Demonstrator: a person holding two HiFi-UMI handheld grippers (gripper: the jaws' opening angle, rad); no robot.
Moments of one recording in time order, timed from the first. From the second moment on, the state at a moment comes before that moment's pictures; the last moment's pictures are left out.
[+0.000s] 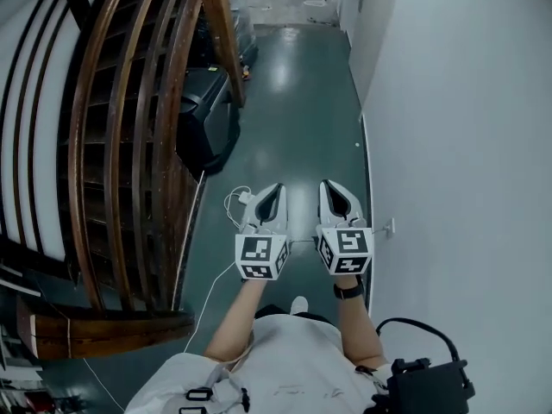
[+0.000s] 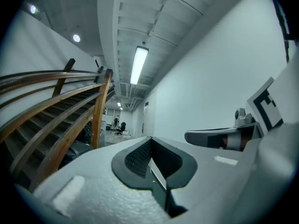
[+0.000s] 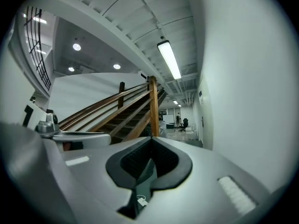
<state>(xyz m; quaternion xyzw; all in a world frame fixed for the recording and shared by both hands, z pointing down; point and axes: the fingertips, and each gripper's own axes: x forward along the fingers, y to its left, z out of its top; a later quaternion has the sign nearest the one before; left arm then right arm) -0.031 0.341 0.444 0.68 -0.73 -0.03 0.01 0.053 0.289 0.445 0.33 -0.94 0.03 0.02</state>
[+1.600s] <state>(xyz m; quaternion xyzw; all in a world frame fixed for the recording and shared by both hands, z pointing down) -0.428 -0.262 0.522 0.66 -0.75 0.03 0.05 -0.364 -0.287 0.514 0.26 -0.96 0.03 0.04</state>
